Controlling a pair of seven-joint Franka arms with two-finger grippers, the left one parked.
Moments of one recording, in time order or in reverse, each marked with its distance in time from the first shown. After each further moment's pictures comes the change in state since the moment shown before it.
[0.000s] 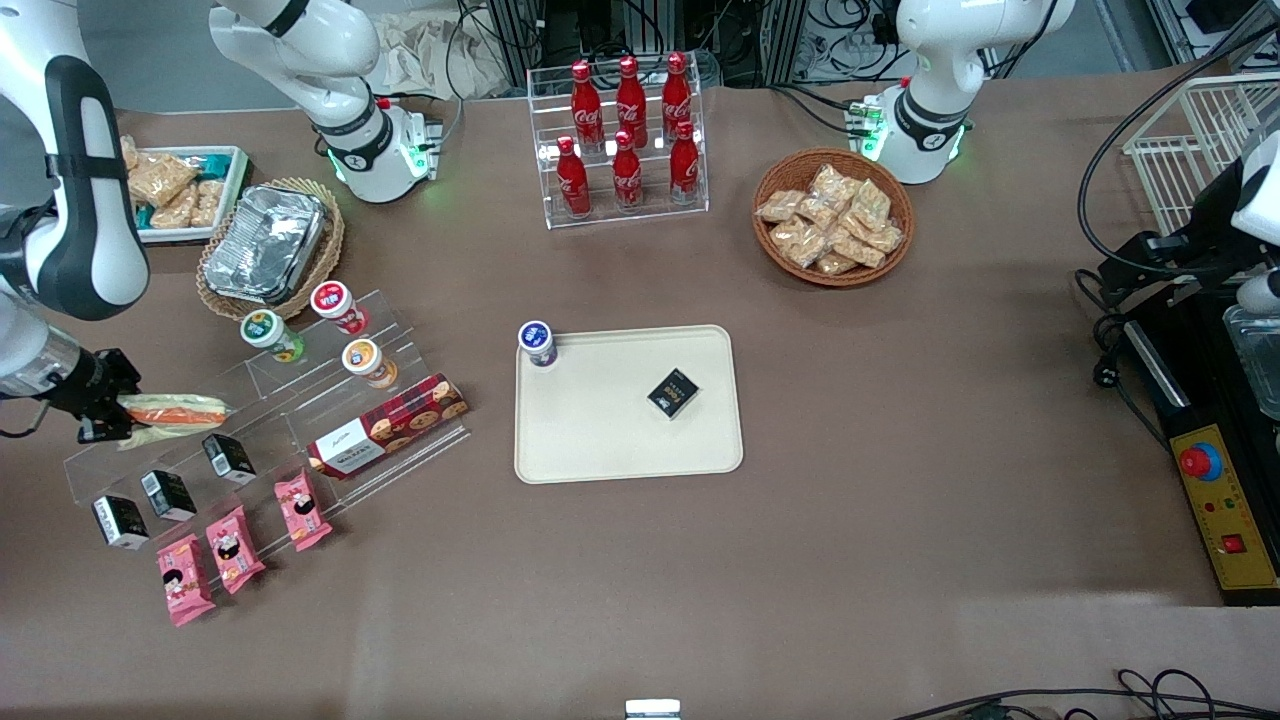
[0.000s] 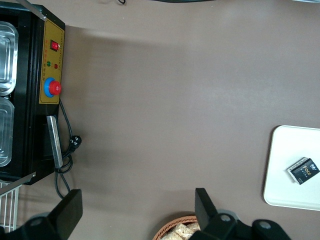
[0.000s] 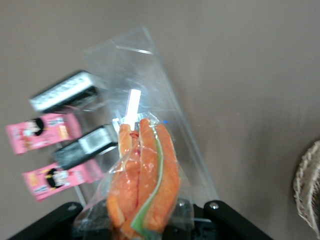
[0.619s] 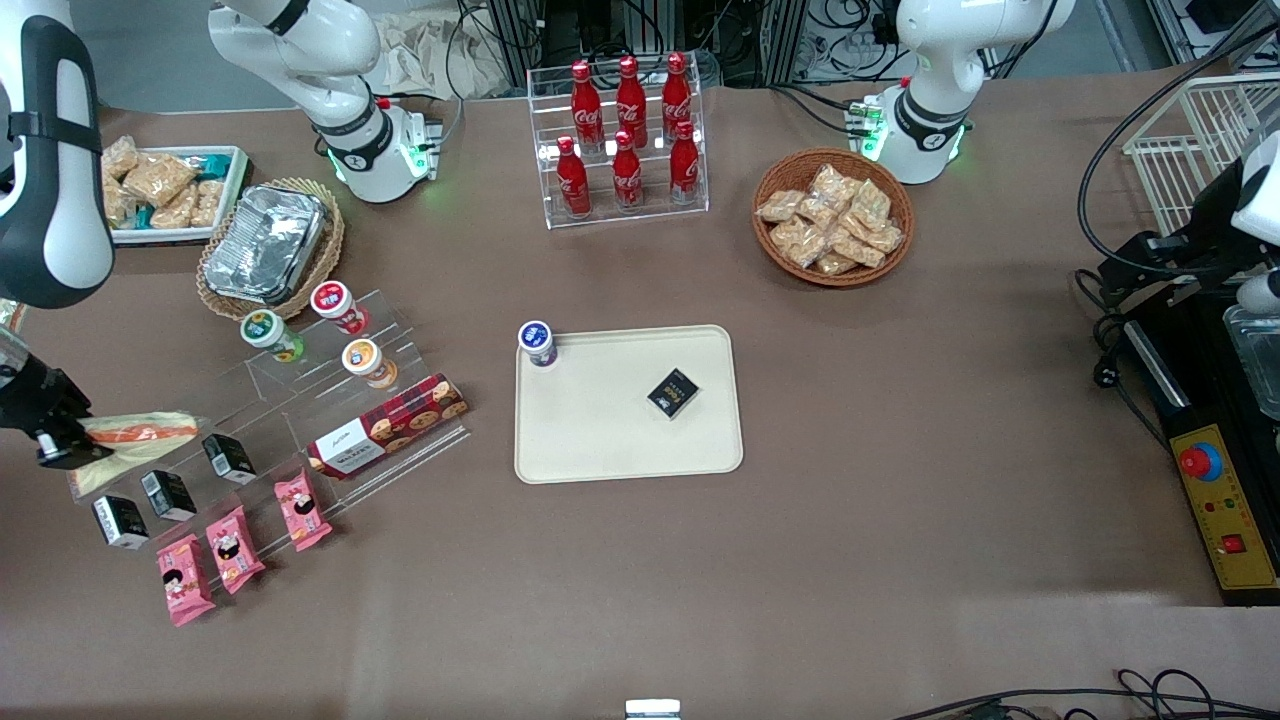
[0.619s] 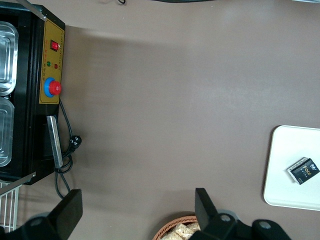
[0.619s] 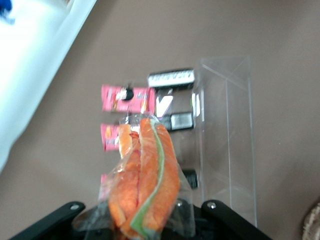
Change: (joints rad) arm 0.072 -0.009 0.029 0.173 0.046 -0.118 -0.336
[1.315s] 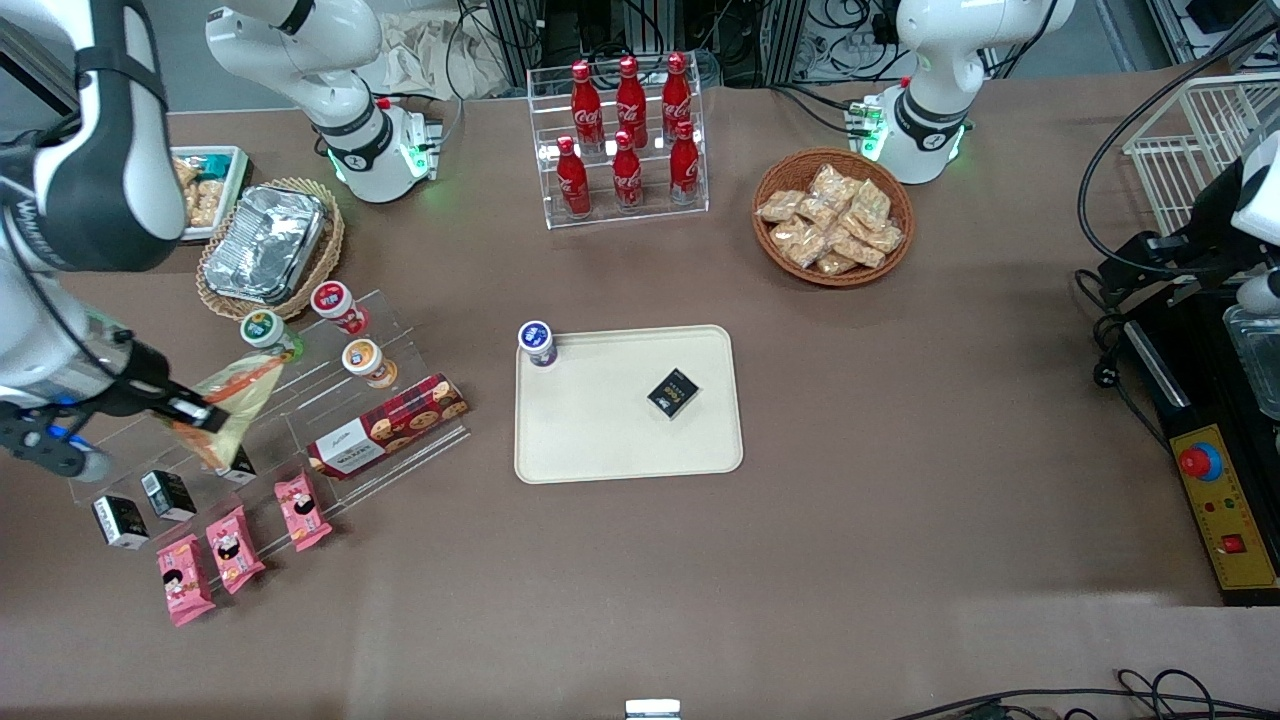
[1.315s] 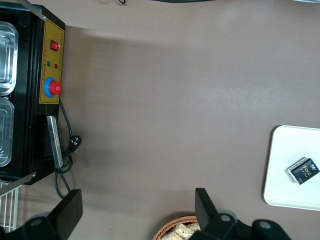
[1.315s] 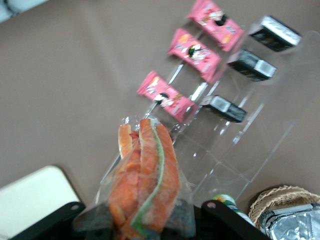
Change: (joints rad) arm 0.238 0.055 0.031 0.258 0.012 -0.405 -0.344
